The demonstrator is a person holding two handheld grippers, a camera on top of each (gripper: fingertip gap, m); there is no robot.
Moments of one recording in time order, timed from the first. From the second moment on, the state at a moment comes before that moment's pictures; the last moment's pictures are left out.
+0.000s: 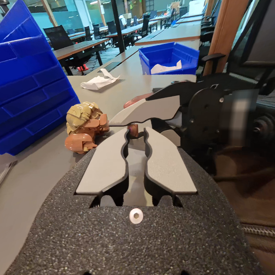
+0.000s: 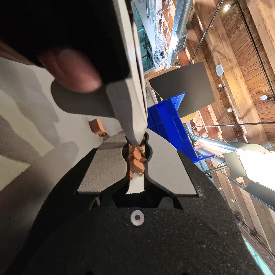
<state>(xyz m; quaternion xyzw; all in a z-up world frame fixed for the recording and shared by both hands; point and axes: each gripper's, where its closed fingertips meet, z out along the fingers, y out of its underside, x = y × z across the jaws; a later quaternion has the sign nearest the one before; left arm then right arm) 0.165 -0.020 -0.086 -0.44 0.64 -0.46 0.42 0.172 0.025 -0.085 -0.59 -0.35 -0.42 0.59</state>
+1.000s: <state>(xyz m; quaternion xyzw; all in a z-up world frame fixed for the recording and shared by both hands) 0.171 -0.013 -0.088 -0.46 0.64 -0.39 0.47 0.181 0.027 -0.087 -0.61 -0.34 -0.43 0.58</state>
